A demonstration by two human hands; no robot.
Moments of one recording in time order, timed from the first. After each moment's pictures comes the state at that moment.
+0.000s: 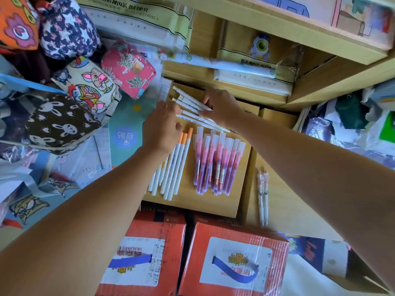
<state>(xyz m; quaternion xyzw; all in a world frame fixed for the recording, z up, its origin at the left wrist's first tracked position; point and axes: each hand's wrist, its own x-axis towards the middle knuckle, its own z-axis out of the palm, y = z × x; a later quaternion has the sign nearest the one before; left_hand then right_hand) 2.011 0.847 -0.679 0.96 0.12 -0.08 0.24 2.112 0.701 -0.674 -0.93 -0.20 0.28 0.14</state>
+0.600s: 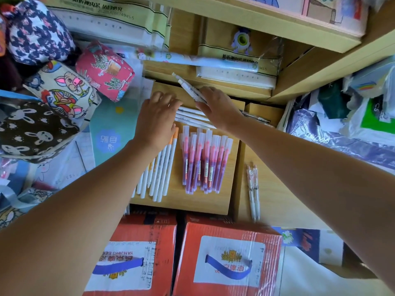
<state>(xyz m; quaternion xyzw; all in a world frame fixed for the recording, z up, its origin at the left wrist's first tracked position) 2.030 0.838 -0.685 0.99 -0.07 -0.06 0.11 2.103 0.670 -0.674 -0.93 -0.22 0.21 0.19</state>
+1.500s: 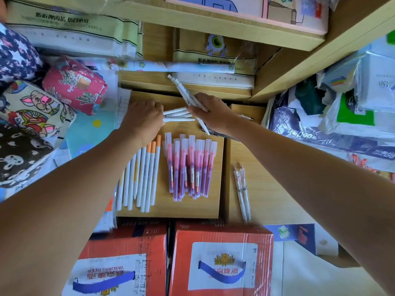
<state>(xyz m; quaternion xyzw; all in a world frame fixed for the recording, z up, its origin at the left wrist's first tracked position) 2.063 0.830 -0.680 0.97 -0.16 -0.17 -0.01 2.105 0.633 -0.661 -0.88 -0.12 0.30 0.34</state>
